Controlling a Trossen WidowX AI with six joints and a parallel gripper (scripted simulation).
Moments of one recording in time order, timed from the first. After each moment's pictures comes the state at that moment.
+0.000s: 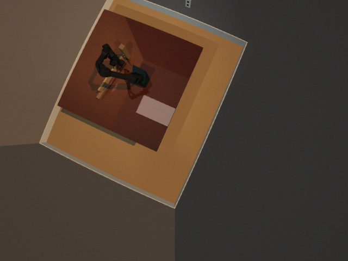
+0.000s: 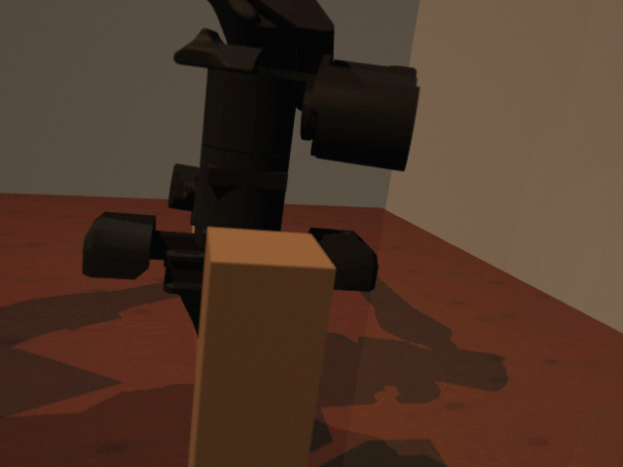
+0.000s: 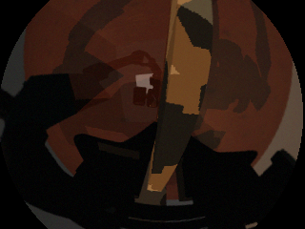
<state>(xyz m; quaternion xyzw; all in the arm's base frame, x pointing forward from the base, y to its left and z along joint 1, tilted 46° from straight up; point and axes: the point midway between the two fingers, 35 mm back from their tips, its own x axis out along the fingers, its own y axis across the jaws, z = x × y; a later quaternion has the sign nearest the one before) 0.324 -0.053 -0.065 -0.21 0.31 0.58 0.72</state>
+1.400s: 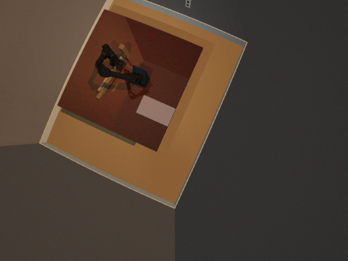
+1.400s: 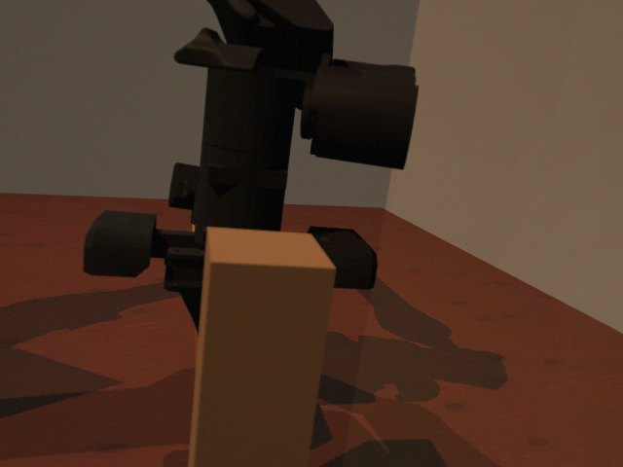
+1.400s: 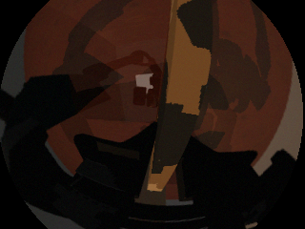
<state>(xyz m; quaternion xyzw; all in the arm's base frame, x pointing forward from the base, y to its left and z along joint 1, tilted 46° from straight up) 0.325 -0.051 -0.063 -0.21 0.31 0.58 0.72</state>
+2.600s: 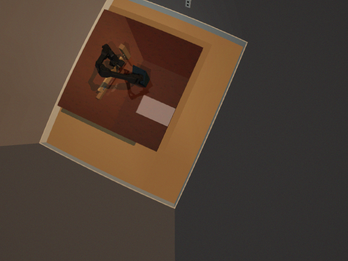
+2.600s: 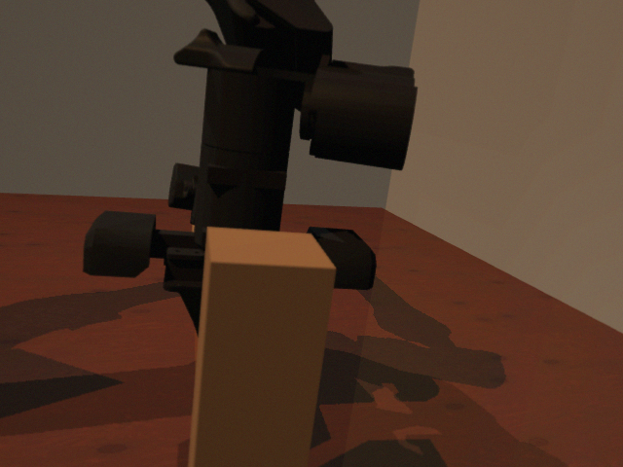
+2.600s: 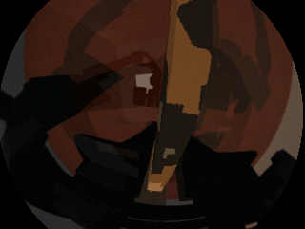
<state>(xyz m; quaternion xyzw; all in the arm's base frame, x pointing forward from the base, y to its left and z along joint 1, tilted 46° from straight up) 0.325 -0.050 -0.063 -0.21 0.31 0.58 0.72</state>
